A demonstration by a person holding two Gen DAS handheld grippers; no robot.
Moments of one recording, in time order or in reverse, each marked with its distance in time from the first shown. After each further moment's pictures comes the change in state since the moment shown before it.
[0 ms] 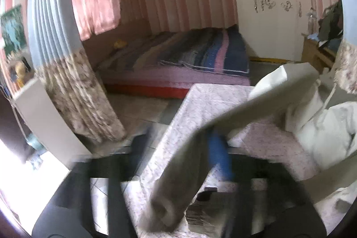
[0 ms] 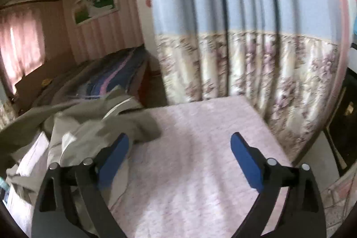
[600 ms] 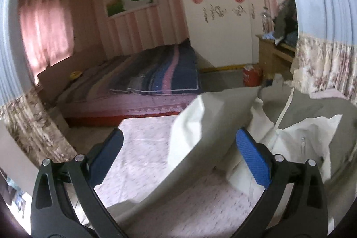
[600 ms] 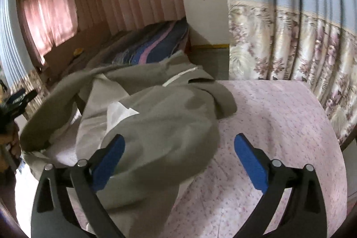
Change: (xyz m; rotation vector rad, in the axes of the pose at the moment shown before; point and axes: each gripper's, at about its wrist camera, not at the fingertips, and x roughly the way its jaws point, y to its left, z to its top) left arm 0.030 -0.175 0.049 0.165 -0.105 -0.268; right arm 0.067 0.109 -0.016 -0.115 0.172 0.177
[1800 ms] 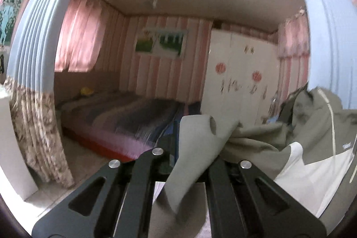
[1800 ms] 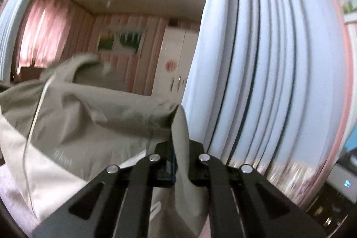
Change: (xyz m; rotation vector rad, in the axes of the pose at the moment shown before) left arm -0.190 0.178 0.075 -0.350 -0.423 -0.004; right arm -0.255 0.012 0.154 -0.258 -0.667 -0.321
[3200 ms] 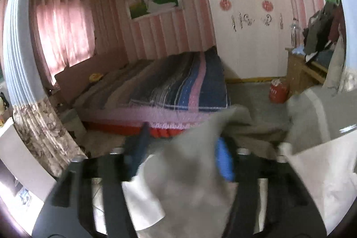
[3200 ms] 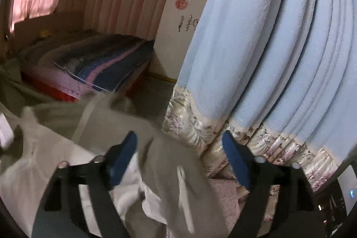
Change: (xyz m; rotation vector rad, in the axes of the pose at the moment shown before) left arm 0.242 -0.082 -0.133 0.282 0.363 0.147; right arm 0.223 0.029 -0.140 -0.102 0.458 0.035
